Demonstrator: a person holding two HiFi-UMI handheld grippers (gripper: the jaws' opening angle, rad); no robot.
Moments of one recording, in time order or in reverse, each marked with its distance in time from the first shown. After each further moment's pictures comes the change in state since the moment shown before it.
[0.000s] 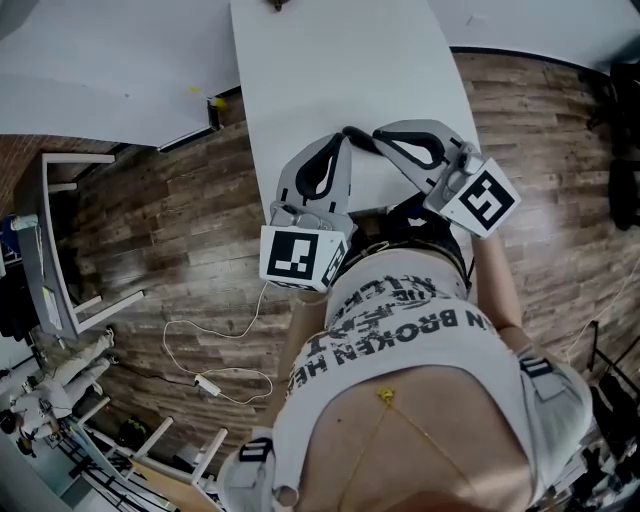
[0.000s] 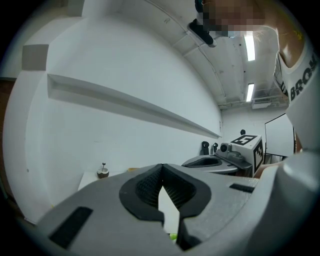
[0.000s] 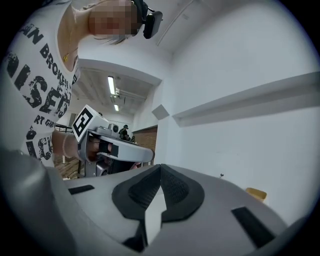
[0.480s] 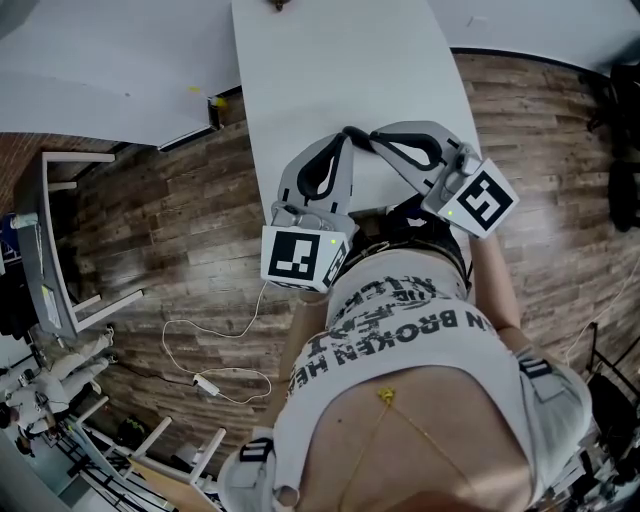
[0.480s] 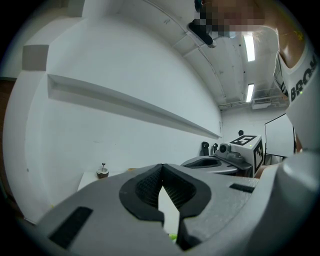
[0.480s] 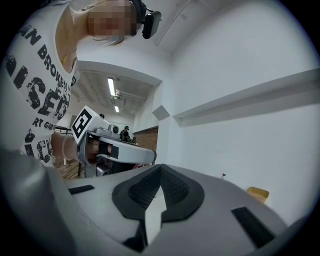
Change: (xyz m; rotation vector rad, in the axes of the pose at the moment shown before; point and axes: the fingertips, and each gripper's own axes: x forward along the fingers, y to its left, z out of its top) left arm 0.001 -0.002 0.001 -0.002 -0.004 0.000; right arm 0.003 0.003 0.000 0.017 -0.001 0.011
